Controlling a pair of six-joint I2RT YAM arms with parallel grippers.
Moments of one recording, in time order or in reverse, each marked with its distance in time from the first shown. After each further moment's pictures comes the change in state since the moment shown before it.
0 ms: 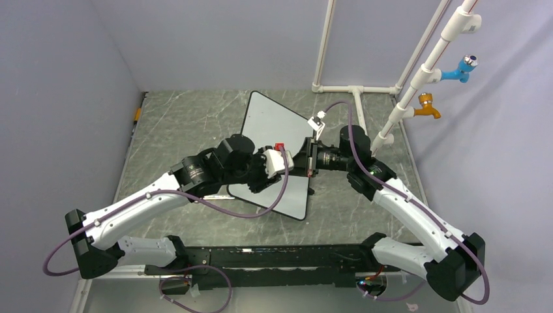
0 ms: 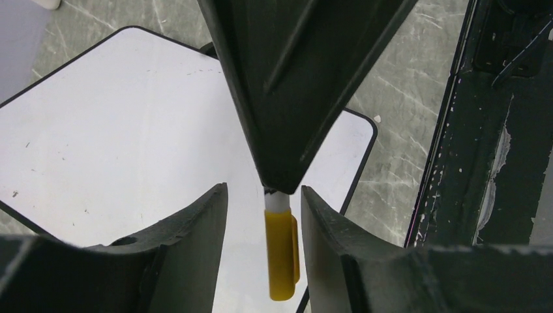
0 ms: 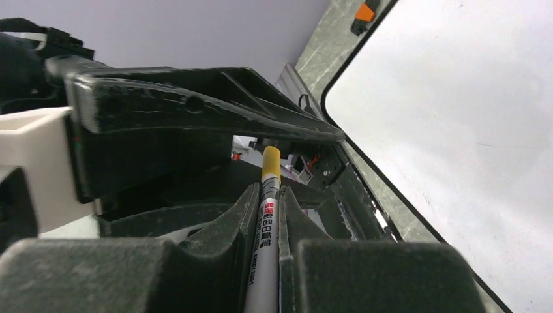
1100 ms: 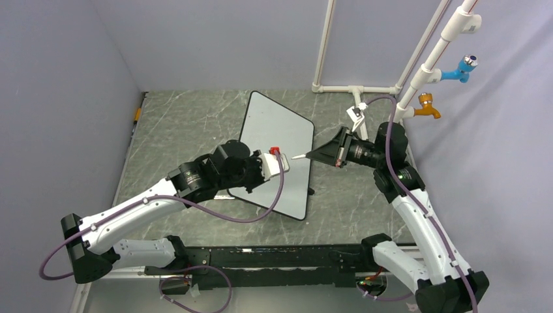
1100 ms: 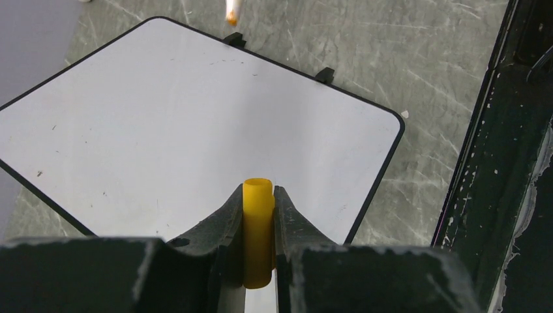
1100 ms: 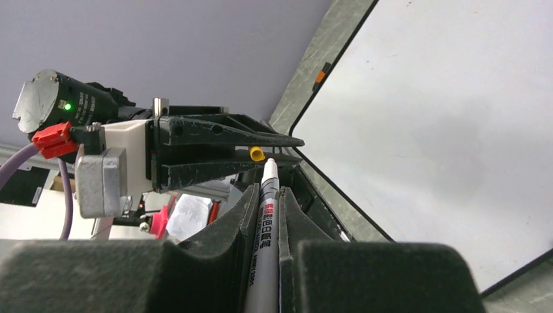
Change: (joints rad) left arm 0.002 -0.059 -0.101 0.070 -0.071 0.026; right arm -0.294 -0.137 0.037 -0.122 -0.082 -0.063
